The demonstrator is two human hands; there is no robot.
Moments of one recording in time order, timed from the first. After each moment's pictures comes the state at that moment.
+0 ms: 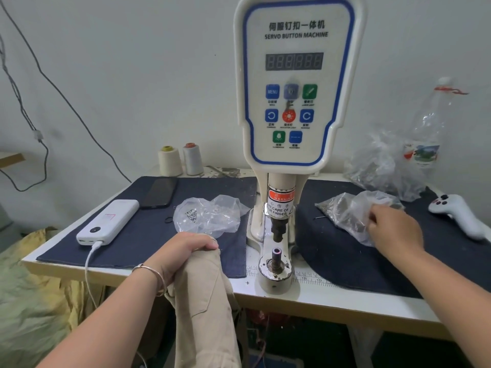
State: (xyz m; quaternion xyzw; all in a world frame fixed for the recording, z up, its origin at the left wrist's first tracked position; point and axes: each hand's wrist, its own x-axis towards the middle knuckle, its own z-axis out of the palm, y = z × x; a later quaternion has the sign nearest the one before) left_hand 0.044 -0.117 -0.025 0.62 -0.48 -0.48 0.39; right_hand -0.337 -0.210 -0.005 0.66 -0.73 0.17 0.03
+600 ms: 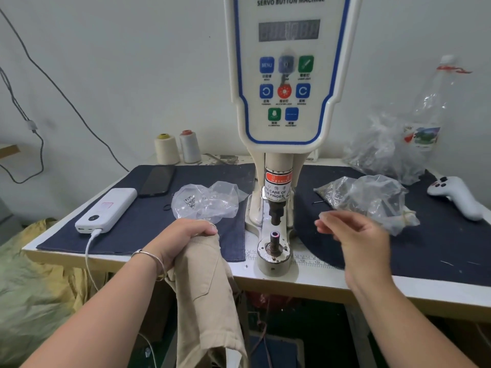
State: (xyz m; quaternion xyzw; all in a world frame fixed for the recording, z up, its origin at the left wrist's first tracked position) left_hand 0.043 -0.114 -0.024 0.62 -0.47 -0.50 0.38; right_hand -0.258 -0.127 -0.026 0.44 -0.44 0.66 -0.42
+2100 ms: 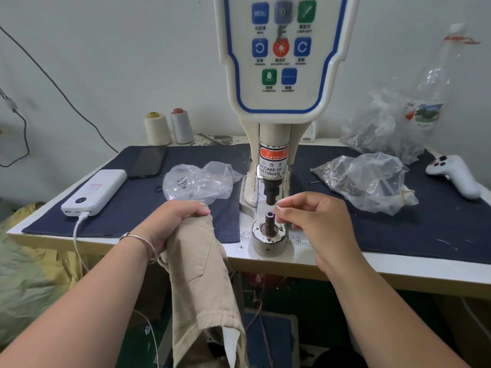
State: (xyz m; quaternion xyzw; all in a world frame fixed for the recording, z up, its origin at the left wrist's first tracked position) left_hand 0.041 -0.110 -0.022 0.64 -0.44 -0.50 0.39; right_hand -0.220 -0.108 -0.004 0.54 -0.48 0.51 -0.47
